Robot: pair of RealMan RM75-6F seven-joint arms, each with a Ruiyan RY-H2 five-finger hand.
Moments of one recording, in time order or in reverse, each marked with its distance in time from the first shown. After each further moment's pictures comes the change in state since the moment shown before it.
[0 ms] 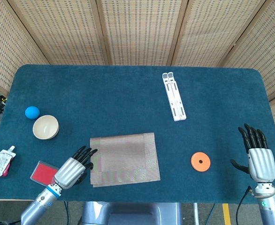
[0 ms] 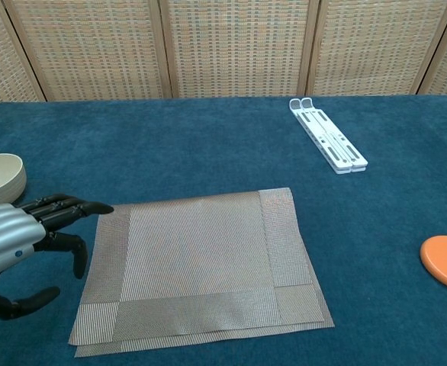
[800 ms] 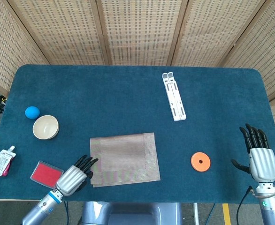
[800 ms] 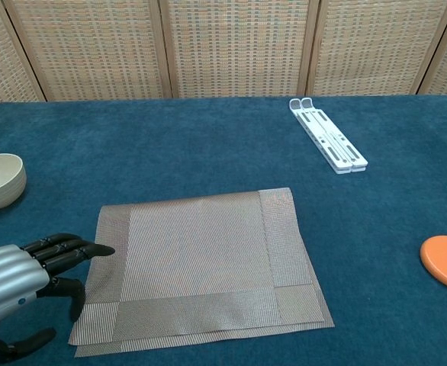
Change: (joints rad) left arm 0.035 -0.067 0.038 0.117 0.032 -0.031 -0.016; right arm -0.001 0.008 0.003 -0.006 0.007 -0.006 0.011
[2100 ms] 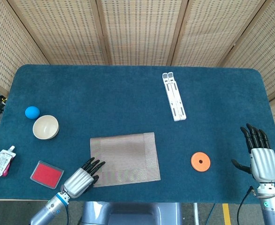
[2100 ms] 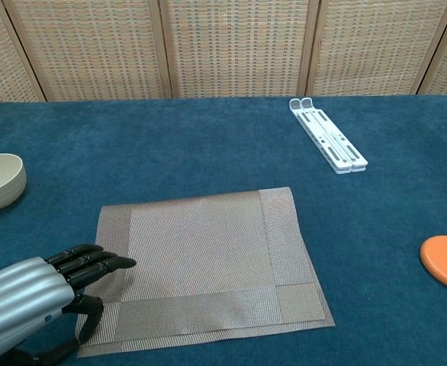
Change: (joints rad) left arm 0.005 -0.088 -0.001 0.073 0.035 0.000 0.019; right arm -0.004 0.014 0.000 -0.015 -0.002 0.001 0.018
